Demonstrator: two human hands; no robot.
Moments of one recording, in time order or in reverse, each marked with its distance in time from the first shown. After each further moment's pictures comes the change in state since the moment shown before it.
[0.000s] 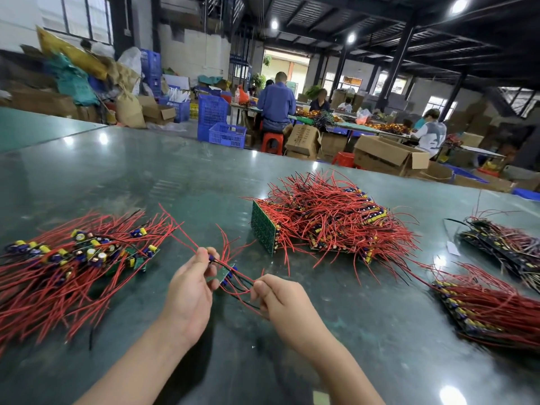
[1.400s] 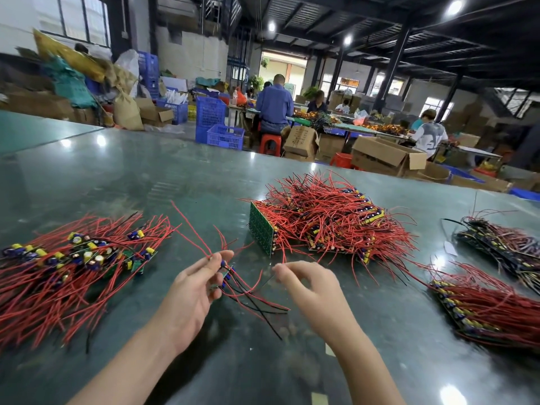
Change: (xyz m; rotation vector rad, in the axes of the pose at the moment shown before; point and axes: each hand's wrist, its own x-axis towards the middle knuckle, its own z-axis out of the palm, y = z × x) left_hand -0.003 -0.001 -0.010 0.096 -0.184 -0.092; right_hand -0.005 -0.001 -0.037 -0.096 0.202 0.049
